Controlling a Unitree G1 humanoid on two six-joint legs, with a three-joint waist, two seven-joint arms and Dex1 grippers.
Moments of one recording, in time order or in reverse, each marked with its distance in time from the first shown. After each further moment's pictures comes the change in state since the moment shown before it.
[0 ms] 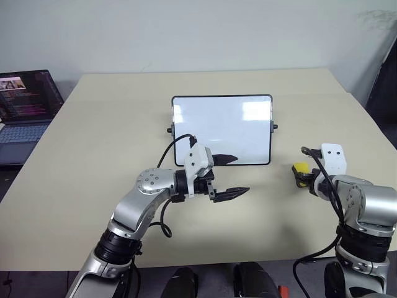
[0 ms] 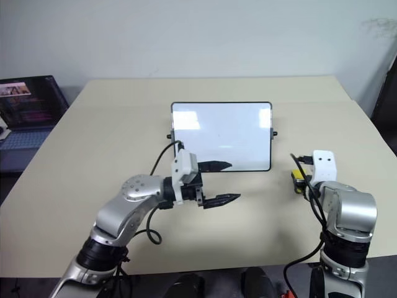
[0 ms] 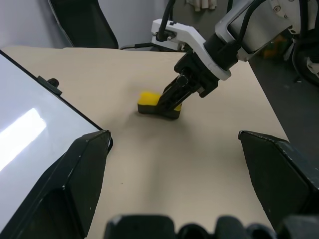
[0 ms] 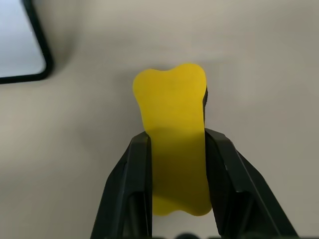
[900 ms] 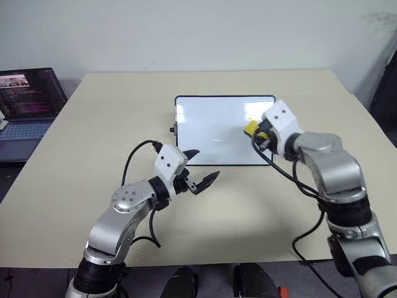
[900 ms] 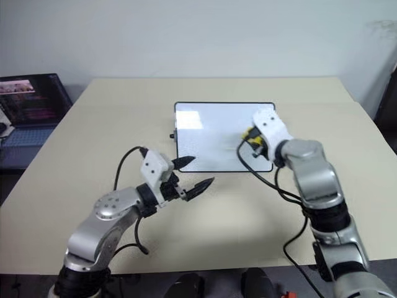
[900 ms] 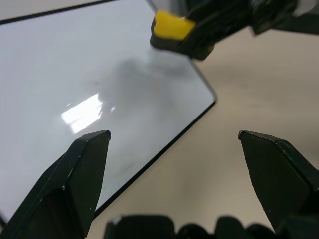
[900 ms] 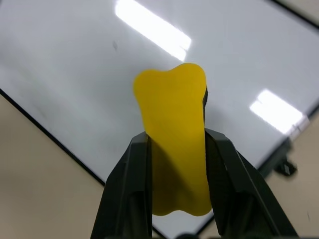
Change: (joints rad) left arm 0.154 0.028 0.169 -0.199 0.002 0.159 0.257; right arm -0.209 -0.133 0.433 0.084 -0.079 -0.401 0.279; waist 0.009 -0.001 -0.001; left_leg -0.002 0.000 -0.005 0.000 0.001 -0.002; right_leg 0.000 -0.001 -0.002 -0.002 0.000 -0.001
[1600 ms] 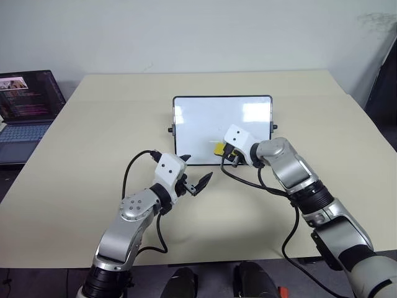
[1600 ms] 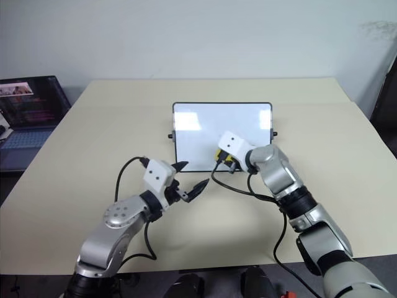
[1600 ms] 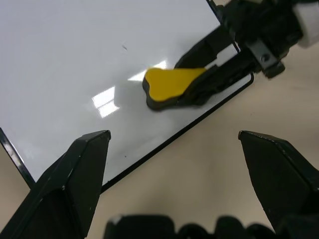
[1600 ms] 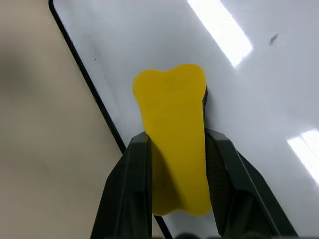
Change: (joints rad) left arm 0.119 -0.069 -0.026 0.068 0.178 -0.095 0.171; right arm -0.171 0.139 0.288 0.445 -0.099 -0.446 0.154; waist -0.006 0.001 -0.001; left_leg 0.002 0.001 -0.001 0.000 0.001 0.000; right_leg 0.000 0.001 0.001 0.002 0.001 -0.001
